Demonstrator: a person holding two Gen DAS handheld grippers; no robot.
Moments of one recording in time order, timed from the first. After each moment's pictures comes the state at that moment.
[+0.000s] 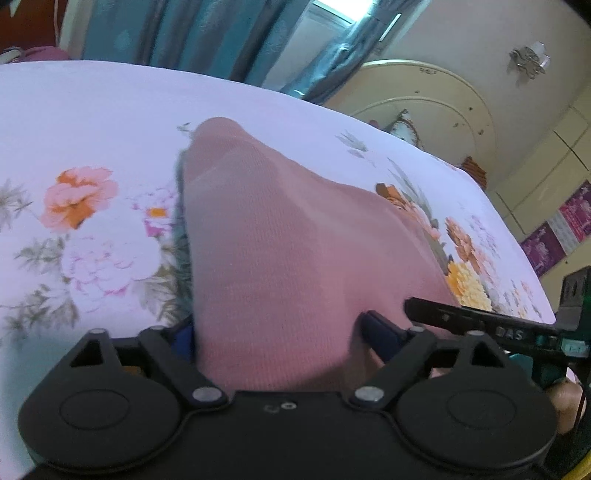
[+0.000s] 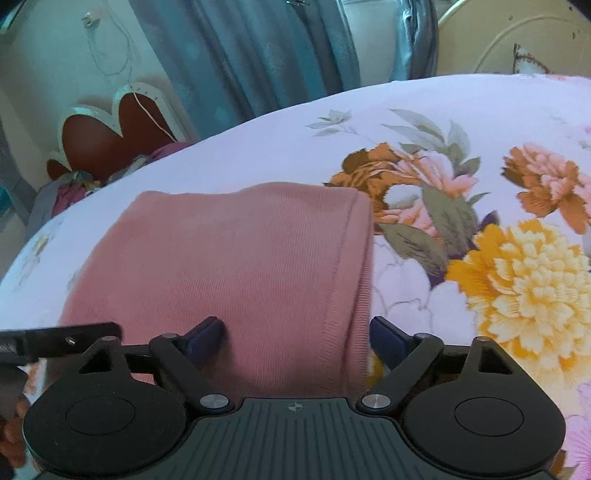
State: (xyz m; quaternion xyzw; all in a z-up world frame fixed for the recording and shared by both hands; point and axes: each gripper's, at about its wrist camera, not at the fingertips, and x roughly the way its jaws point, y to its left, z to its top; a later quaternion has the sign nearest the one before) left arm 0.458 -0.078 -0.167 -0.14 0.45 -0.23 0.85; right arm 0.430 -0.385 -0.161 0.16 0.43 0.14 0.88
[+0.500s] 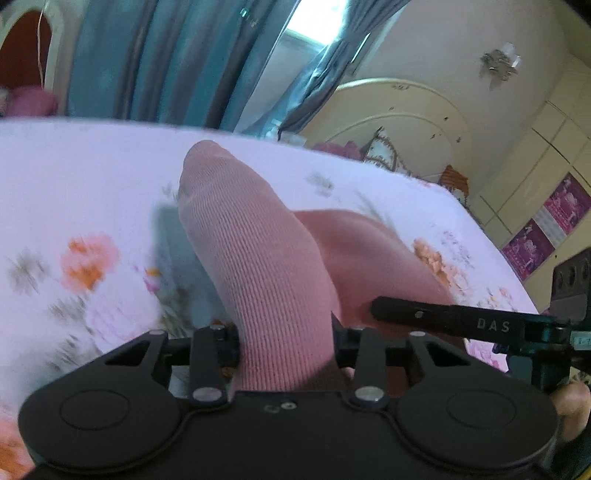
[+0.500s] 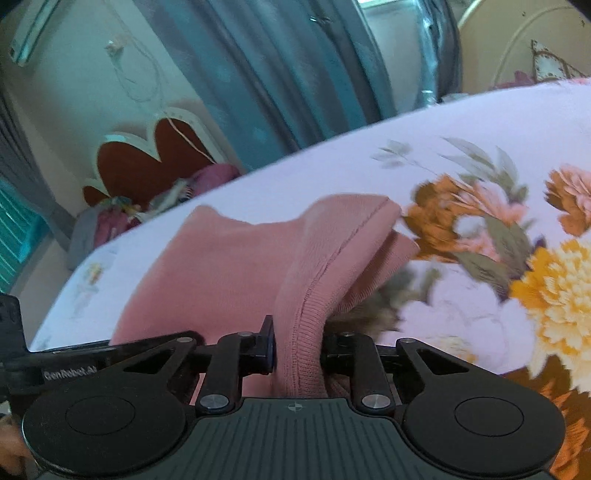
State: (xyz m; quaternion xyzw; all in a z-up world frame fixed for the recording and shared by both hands) left arm 0.440 -0.062 -0.100 -0.11 0.41 -0.25 0.87; right arm 0.426 -0.340 -0.096 0.21 0.40 0.18 0.87
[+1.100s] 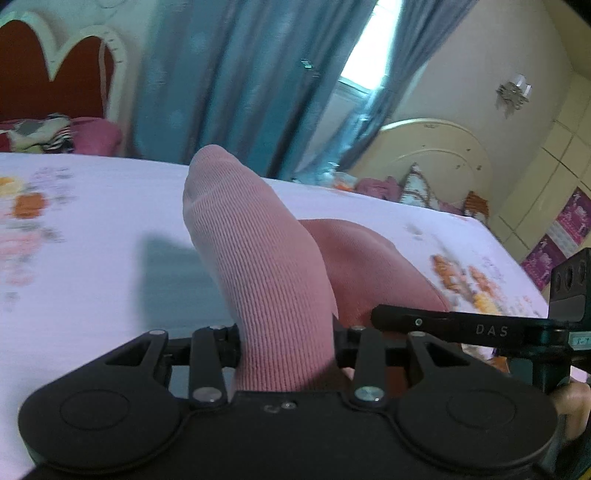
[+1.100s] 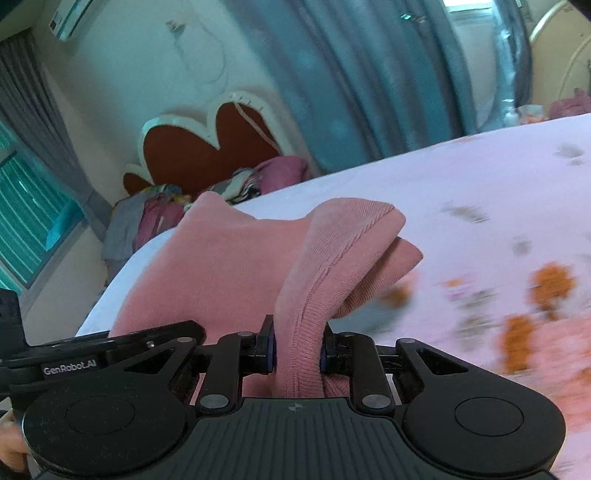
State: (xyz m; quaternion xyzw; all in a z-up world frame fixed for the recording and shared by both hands) left arm 0.423 0.207 -0.072 -0.10 0.38 -0.21 0.90; right arm 0.436 -0.059 -0.077 0.21 0.39 0.22 0.87
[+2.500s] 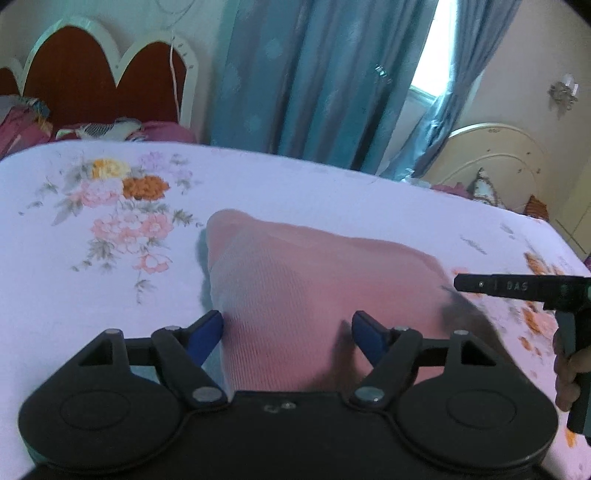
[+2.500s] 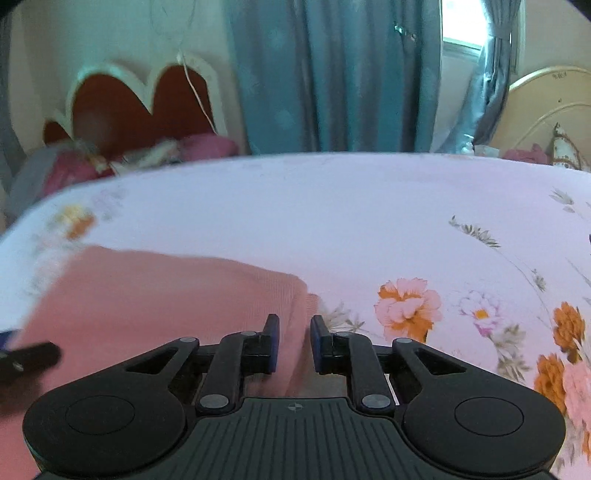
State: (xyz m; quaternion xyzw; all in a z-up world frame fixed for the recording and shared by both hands) left arm 0.424 0.302 -0.115 -0.07 0.36 -0.13 0.92; right arm 0.483 0.045 -0.127 0.06 0.38 0.10 0.92
